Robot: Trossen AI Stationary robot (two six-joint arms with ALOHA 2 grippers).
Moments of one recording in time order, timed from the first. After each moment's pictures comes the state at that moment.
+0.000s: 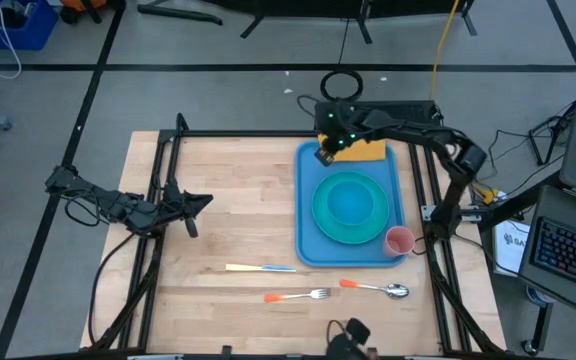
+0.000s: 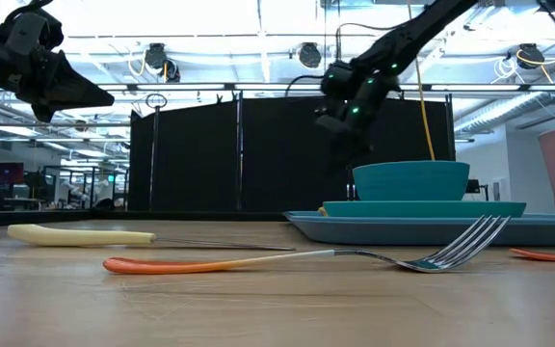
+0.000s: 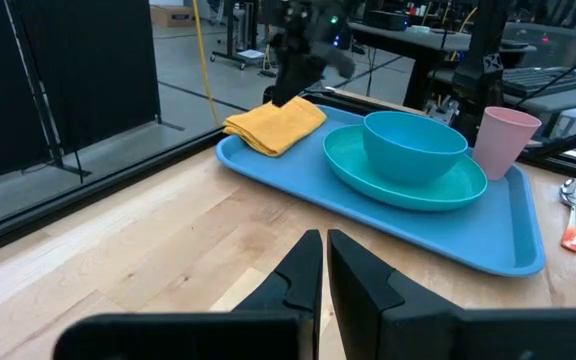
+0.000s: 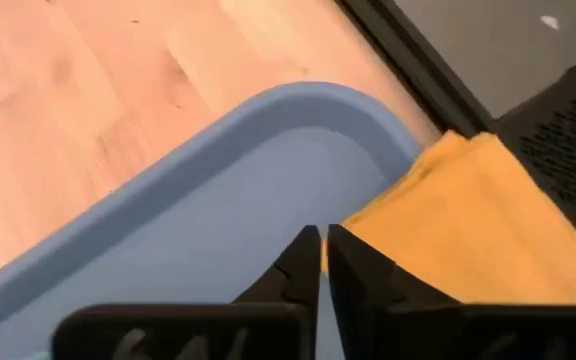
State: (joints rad) left arm -0.41 0.24 0.19 -0.23 -0.84 -0.37; right arm -0.66 1.81 1.33 -0.54 -0.11 0.00
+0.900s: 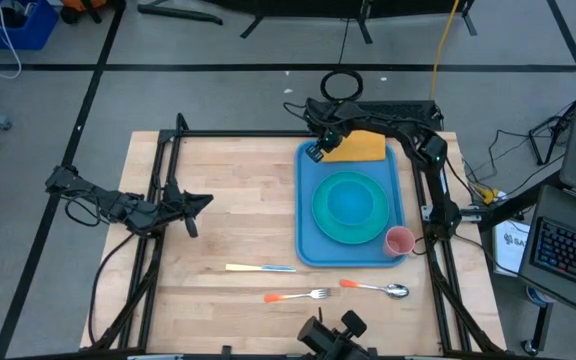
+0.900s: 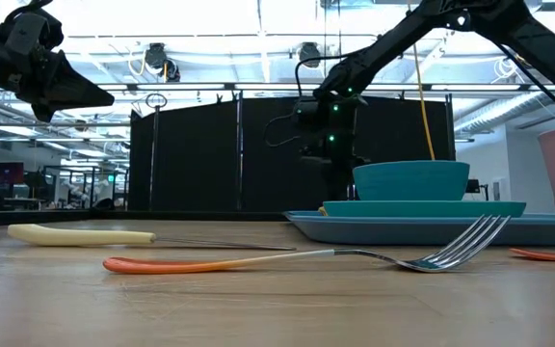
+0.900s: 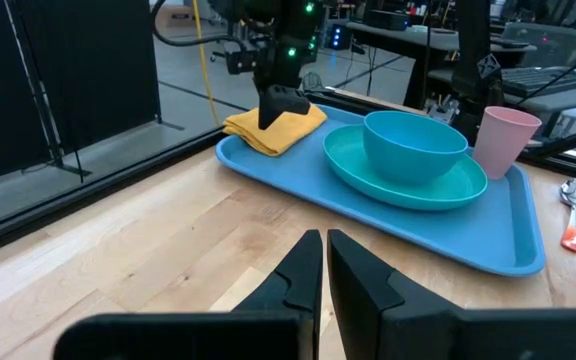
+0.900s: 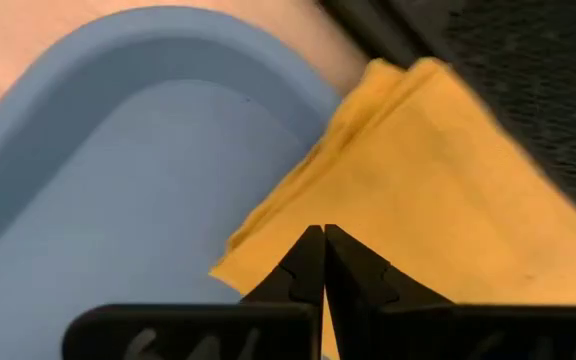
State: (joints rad) left arm -0.41 0.24 0.19 -0.23 -0.84 -0.37; right arm -0.65 2.13 1.68 -0.92 0.11 0.15
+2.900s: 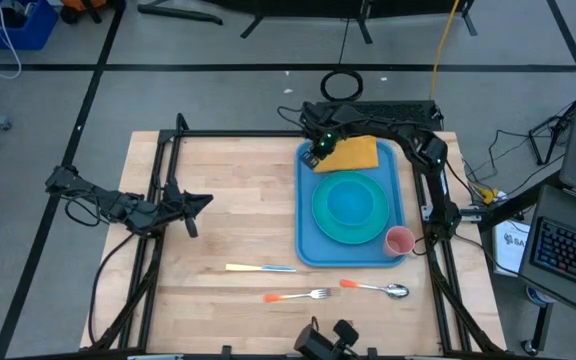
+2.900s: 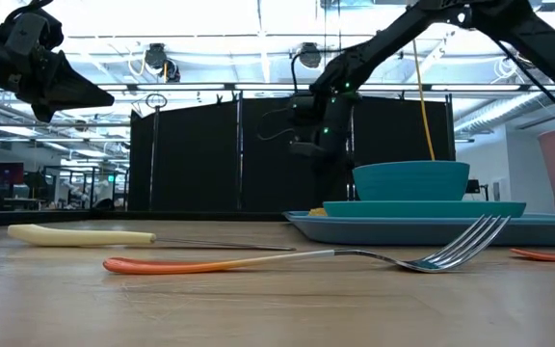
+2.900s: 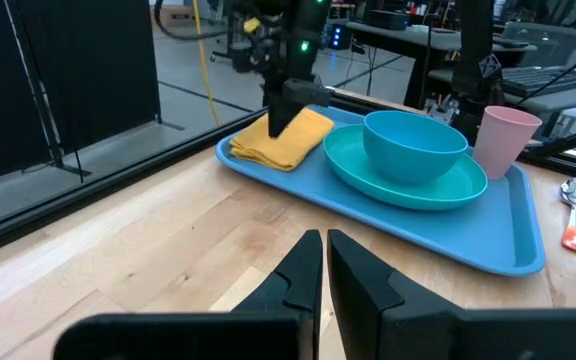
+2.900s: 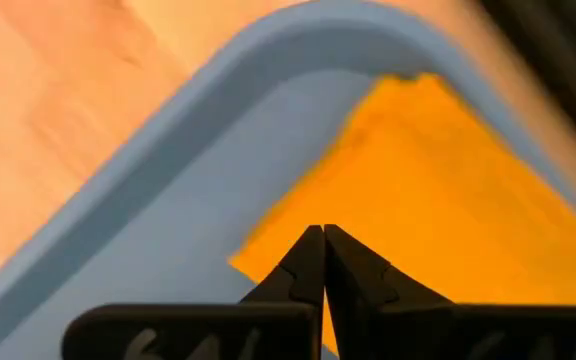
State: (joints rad) left arm -0.41 0.24 0.19 -0.23 -0.84 -0.37; right arm -0.61 2.10 1.68 -0.92 -0.05 0.13
